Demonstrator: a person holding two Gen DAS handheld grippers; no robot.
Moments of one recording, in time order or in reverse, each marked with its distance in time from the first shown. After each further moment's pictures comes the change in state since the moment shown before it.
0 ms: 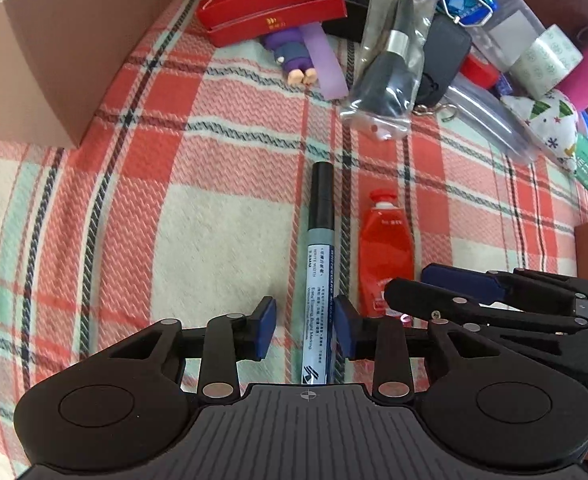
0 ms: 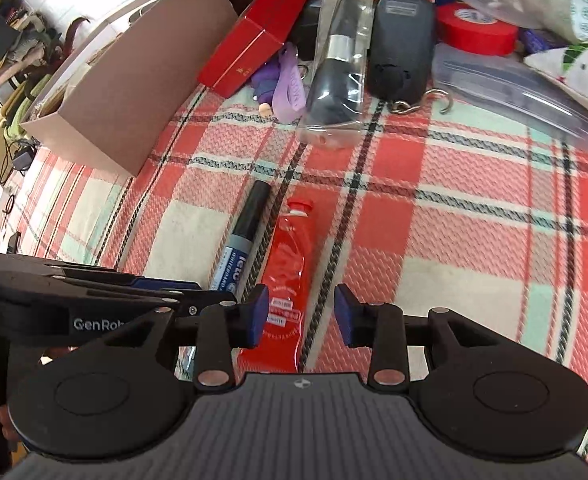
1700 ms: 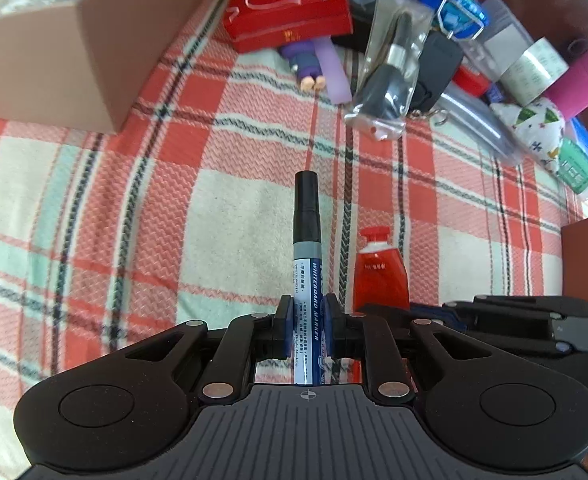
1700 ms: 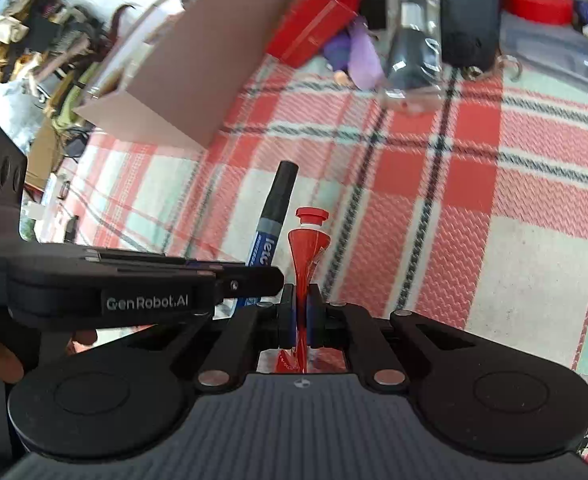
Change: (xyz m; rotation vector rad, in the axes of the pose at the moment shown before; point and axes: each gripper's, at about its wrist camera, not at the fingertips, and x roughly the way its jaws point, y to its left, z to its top) left arm -0.042 0.001 -0.017 -0.028 -0.014 0.005; right arm -0.010 0.036 -0.012 0.011 0.068 0.182
